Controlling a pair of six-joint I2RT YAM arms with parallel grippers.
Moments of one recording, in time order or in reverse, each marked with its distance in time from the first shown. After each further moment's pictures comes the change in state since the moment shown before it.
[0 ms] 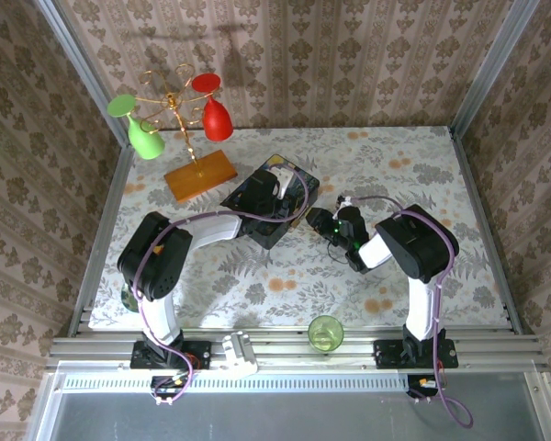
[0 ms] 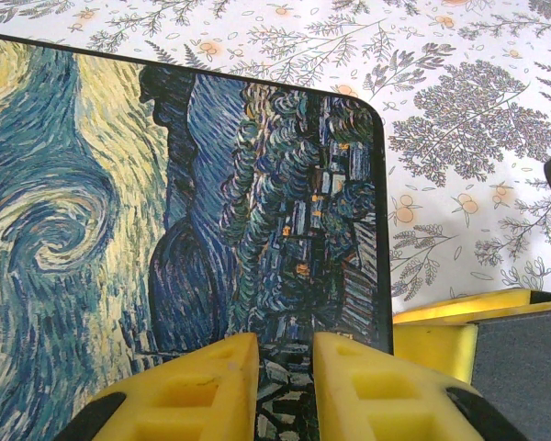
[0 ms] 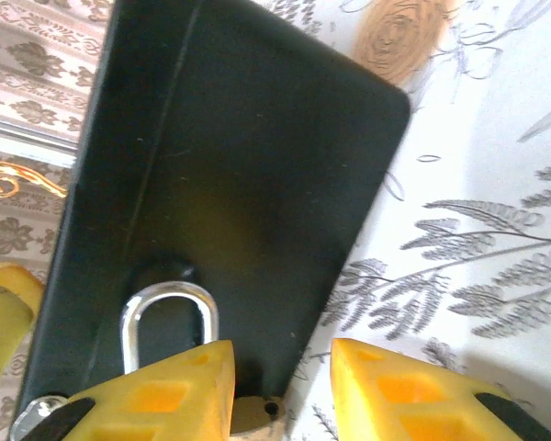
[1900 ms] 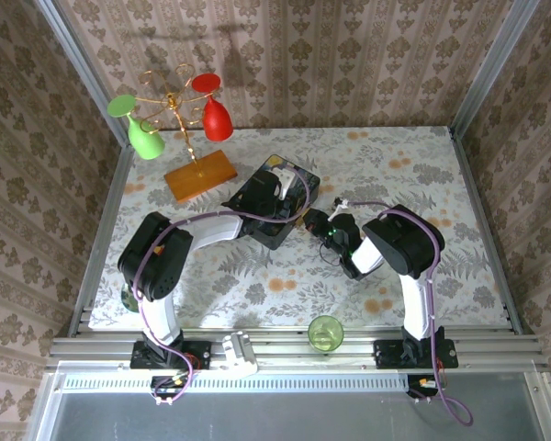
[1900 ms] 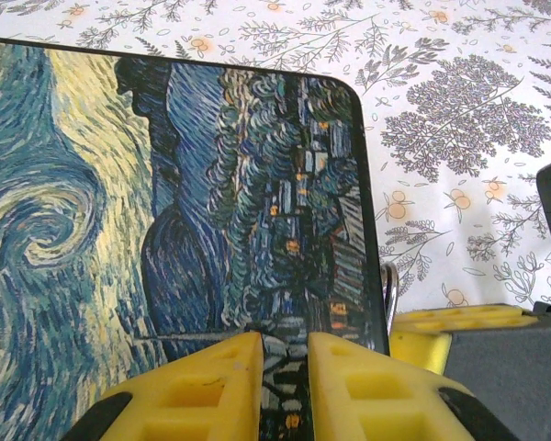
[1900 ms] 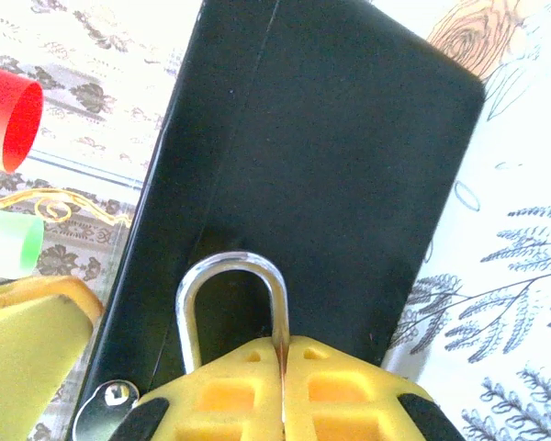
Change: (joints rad) left arm -0.012 0.000 0.005 -0.014 0.000 0.000; right arm 0.053 0.080 -0.010 0.211 0.131 0.054
